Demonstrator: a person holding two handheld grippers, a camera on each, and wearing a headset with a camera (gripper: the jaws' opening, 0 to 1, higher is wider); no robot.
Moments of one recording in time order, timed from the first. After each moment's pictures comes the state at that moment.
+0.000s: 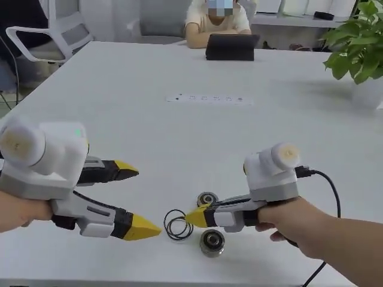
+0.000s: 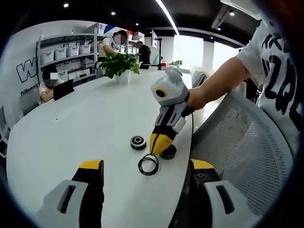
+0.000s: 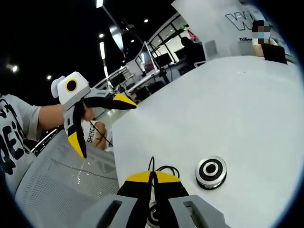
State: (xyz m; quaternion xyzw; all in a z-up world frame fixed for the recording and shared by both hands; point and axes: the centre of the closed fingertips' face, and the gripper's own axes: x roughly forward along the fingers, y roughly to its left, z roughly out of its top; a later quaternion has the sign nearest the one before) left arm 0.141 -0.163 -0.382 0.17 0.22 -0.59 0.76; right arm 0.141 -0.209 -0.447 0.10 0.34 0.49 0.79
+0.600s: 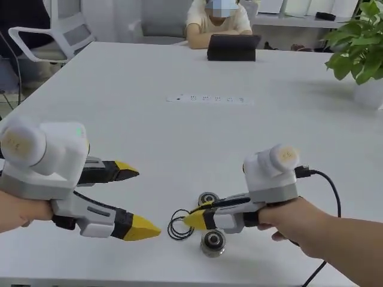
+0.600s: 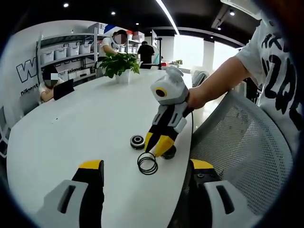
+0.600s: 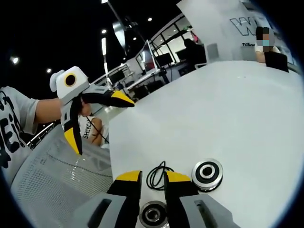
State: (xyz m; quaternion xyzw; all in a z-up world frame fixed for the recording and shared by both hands) left arm 0.140 -0.162 -0.382 0.17 0.22 -0.59 0.76; right arm 0.145 -0.210 -0.450 0.07 0.33 0.49 0.80
